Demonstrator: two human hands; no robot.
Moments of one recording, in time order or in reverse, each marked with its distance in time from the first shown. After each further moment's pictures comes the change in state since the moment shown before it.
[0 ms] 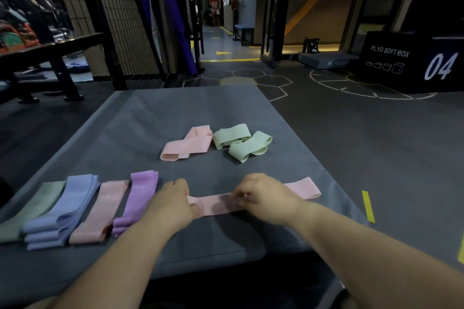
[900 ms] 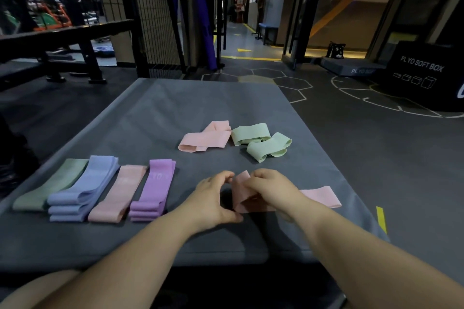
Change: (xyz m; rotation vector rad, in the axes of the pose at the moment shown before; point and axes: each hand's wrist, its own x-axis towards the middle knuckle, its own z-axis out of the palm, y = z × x) left_hand 0.005 0.008 0.026 -0.504 -0.120 0.290; right_hand 0.022 -0.029 0.002 0.773 0.073 0.481
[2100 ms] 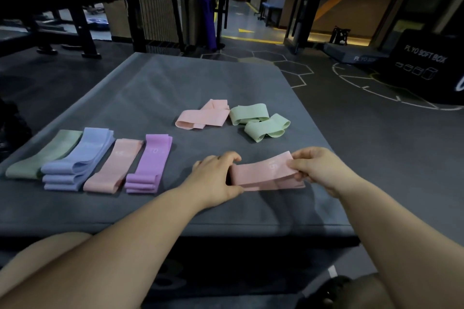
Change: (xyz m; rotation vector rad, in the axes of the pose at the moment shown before) left_hand 0.003 0.011 0.014 0.330 0.102 0.077; right_hand -0.007 0.028 -0.082 -0.061 0.138 0.049
